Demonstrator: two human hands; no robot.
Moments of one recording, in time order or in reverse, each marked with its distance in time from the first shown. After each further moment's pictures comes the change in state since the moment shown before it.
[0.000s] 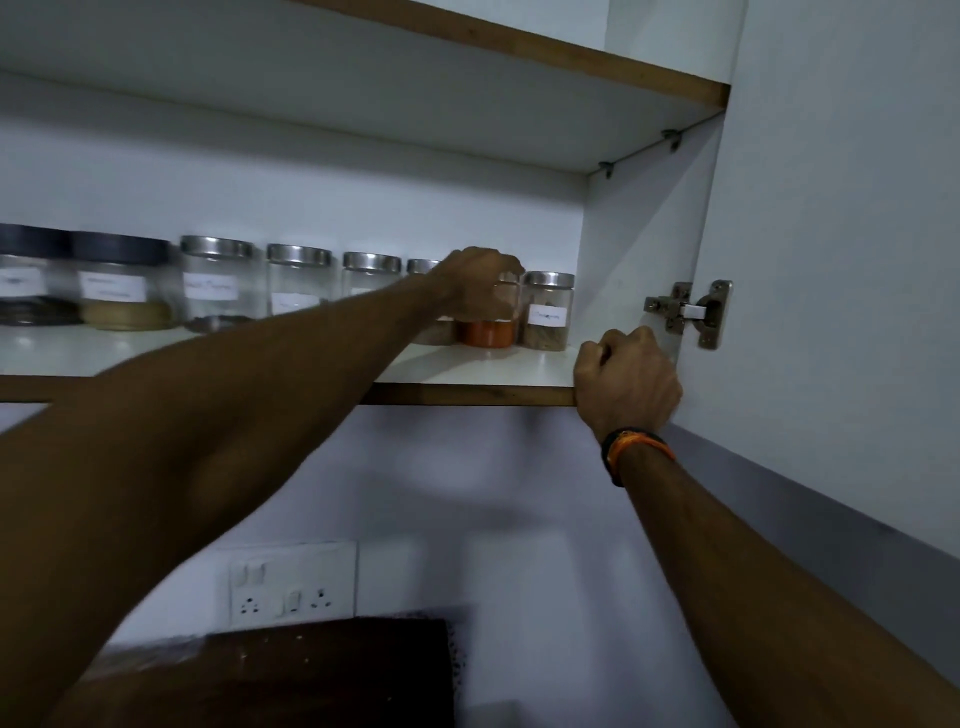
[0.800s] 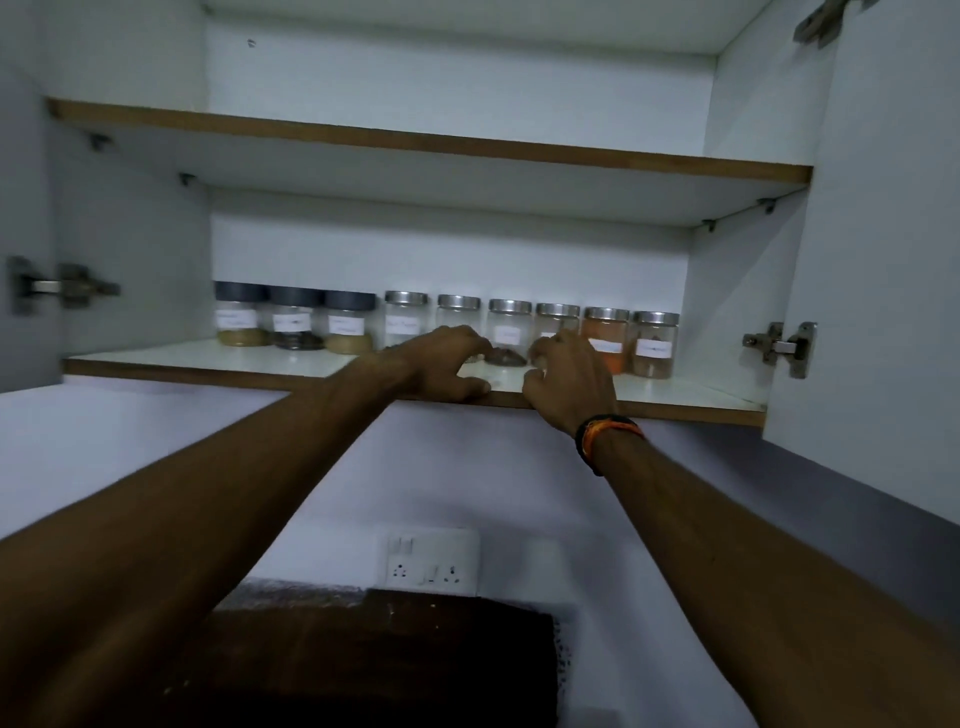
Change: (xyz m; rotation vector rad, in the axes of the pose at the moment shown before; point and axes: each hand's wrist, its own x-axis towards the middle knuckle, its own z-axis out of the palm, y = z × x) left_hand -0.245 -0.025 -0.088 0.136 -0.097 -0.157; right_hand -0.059 -0.166 -0.068 0.275 -0.464 -0.419
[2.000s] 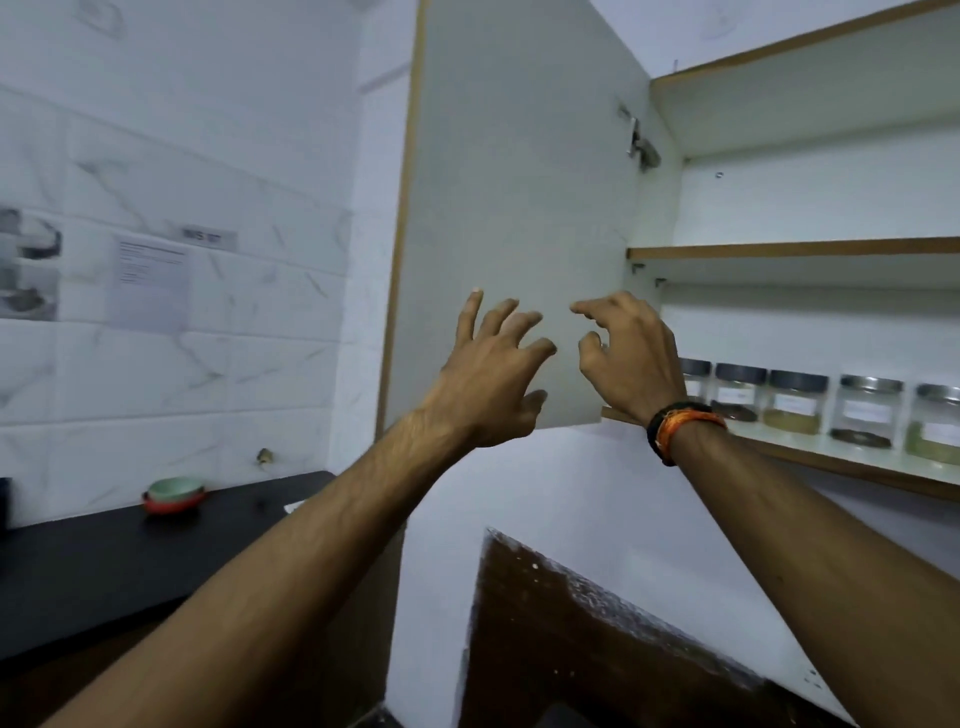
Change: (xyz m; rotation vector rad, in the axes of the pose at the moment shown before) left_hand -0.465 -0.088 -0.209 0.738 0.366 -0.509; right_hand -0.057 -0.485 -0.042 0.616 0.161 -0.514
